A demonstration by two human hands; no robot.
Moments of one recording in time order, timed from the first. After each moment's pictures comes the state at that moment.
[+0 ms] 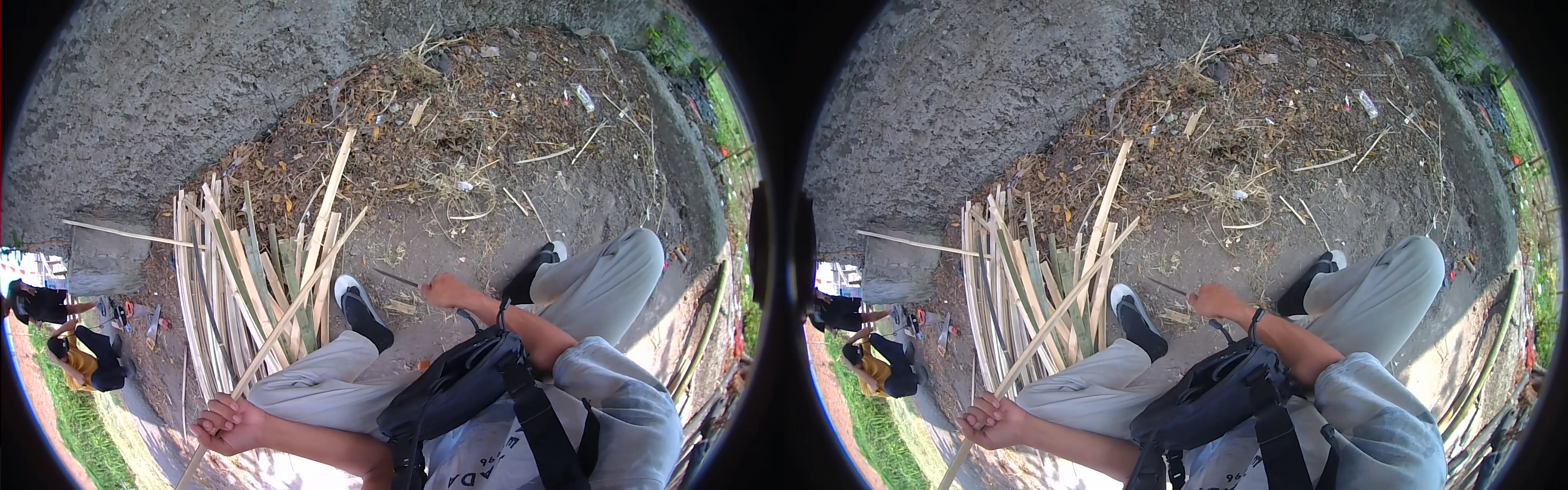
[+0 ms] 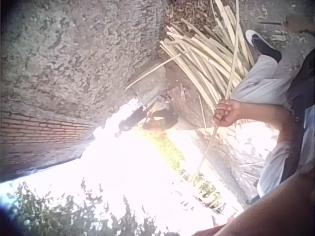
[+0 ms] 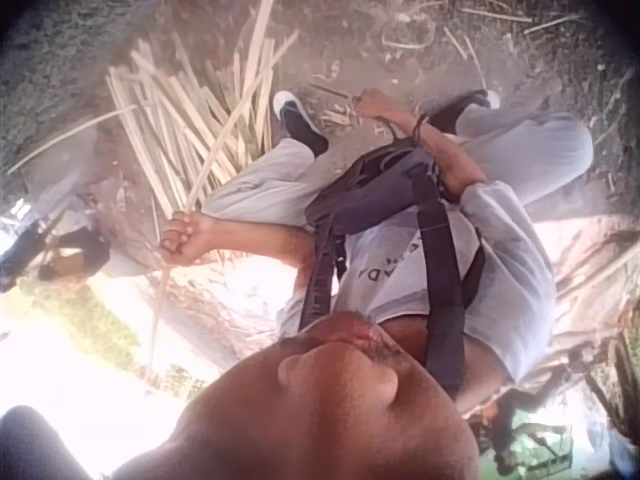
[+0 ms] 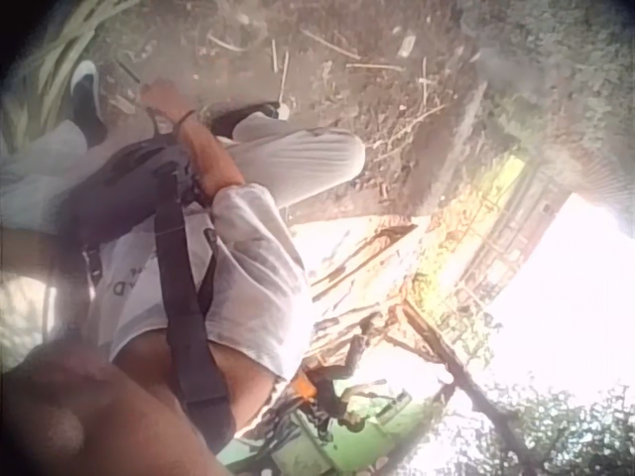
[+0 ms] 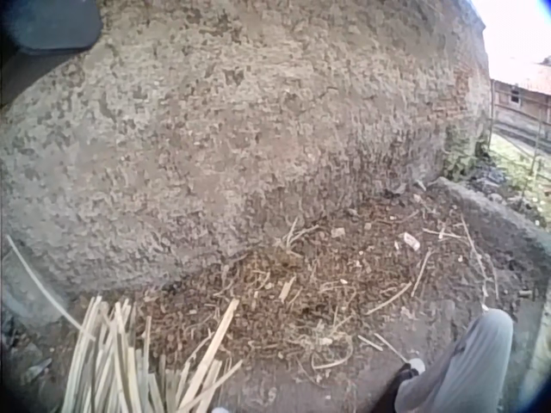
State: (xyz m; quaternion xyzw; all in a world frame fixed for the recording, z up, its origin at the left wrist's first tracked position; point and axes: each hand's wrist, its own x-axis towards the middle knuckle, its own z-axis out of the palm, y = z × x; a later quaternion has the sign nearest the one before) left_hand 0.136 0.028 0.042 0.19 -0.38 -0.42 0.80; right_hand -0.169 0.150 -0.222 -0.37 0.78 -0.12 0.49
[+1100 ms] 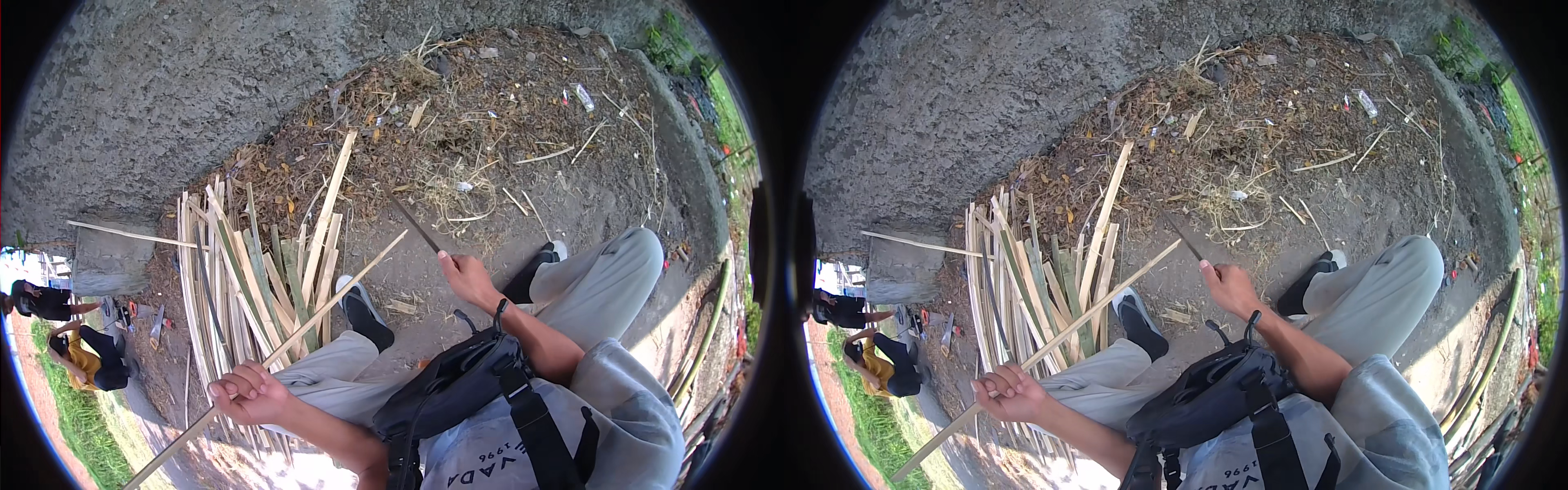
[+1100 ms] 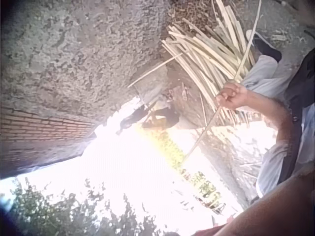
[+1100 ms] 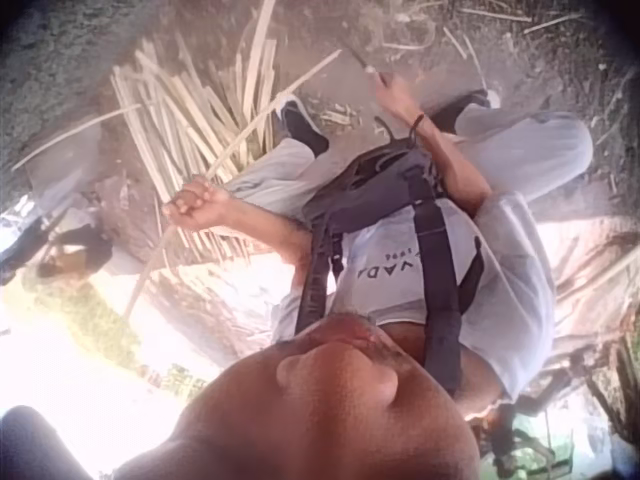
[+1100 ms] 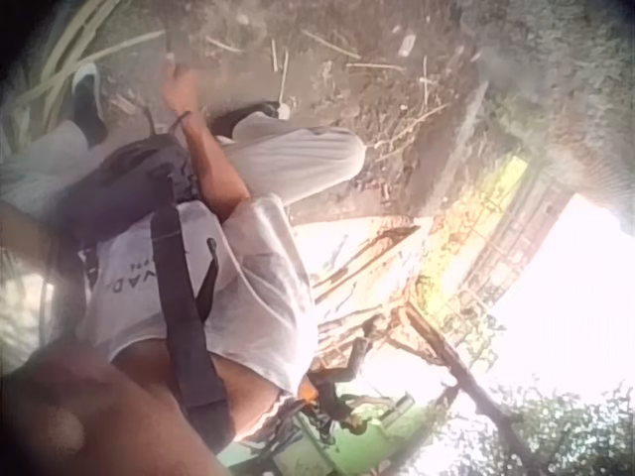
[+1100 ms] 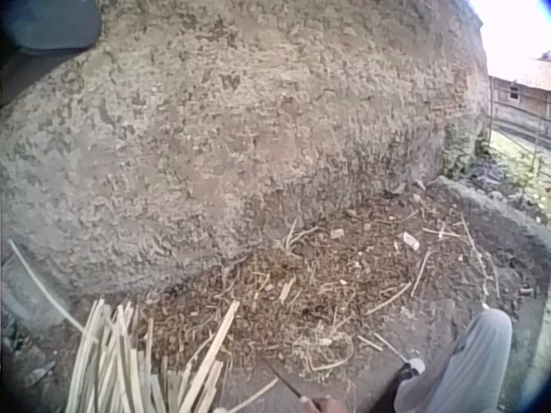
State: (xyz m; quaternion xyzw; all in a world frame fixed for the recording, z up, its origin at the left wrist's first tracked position) left_hand 0.083 0.037 0.031 0.21 -0.41 -0.49 0.74; right_hand -0.191 0.175 -0.162 -0.23 0.81 -0.39 0.36
